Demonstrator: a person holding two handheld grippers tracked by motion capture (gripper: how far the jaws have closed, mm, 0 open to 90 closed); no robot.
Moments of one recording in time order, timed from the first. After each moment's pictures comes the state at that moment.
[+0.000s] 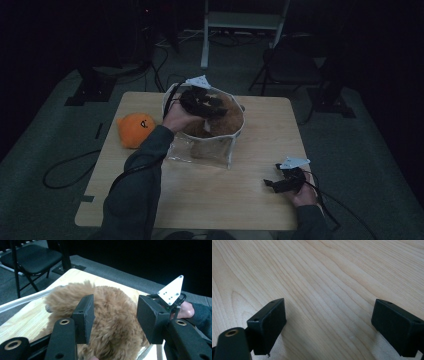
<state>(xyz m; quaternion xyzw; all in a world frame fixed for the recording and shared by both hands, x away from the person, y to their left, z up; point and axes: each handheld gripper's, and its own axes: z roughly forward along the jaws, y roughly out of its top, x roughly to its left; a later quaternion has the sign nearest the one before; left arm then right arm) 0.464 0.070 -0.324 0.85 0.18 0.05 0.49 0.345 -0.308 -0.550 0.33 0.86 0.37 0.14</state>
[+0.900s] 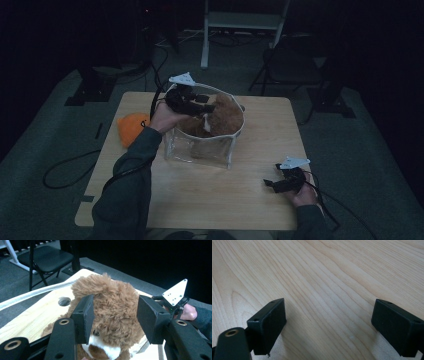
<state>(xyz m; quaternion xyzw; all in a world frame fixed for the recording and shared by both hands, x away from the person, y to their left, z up) 0.457 0.104 -0.316 0.84 0.21 0.07 0.50 0.345 -0.308 -0.550 0.33 0.86 0.37 0.14</state>
